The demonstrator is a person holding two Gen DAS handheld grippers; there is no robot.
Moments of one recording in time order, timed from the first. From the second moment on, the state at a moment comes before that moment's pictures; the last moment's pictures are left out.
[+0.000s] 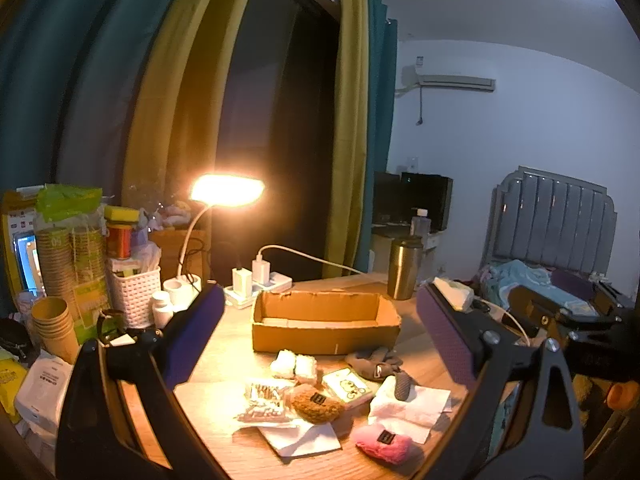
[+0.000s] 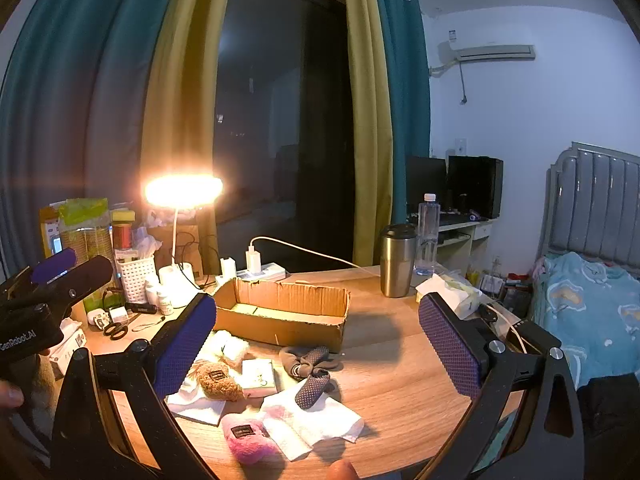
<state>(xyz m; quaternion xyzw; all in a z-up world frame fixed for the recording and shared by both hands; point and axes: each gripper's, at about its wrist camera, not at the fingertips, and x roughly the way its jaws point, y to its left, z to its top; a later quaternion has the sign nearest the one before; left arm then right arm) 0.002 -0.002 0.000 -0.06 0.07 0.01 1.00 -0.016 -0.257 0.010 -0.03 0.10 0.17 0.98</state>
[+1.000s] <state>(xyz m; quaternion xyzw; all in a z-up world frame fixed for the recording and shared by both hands) 0.002 -0.003 0.001 -0.06 0.08 0.01 1.00 -0.014 -0.259 0.008 -0.02 0.10 0.17 0.98</state>
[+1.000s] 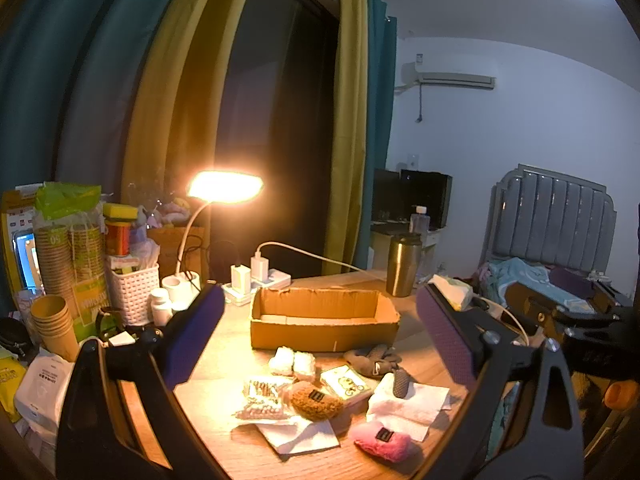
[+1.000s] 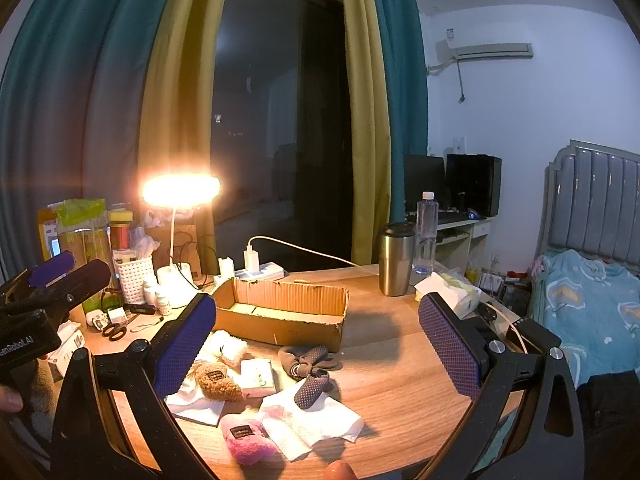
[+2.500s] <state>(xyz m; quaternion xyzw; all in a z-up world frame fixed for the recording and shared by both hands) 0.013 -0.011 -0.018 -0.06 0.12 0.00 0.99 -0.007 -0.262 -0.012 -0.01 0.12 0.17 0.98</state>
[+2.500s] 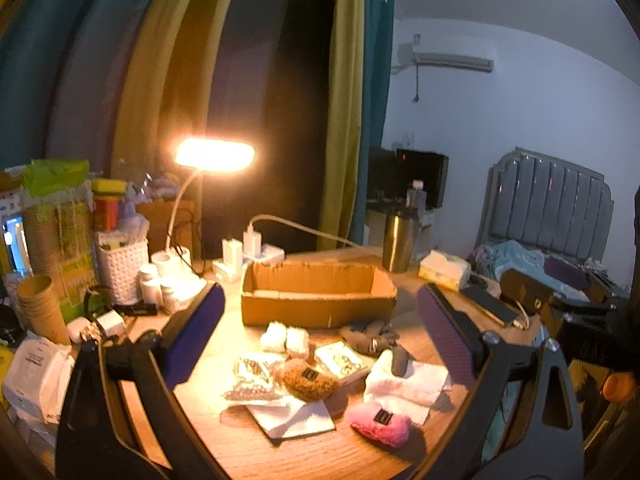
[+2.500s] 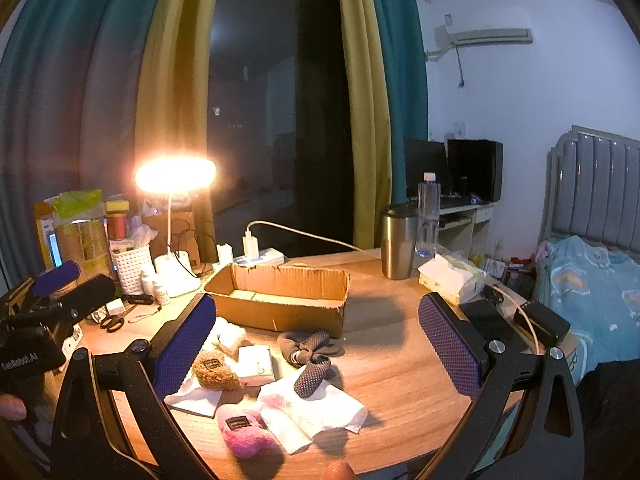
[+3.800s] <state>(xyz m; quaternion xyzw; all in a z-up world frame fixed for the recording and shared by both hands) 0.120 -0.092 -0.161 0.01 0.40 -0.11 0.91 0.094 -0.308 -0.122 0.03 0.30 0.13 0.94</state>
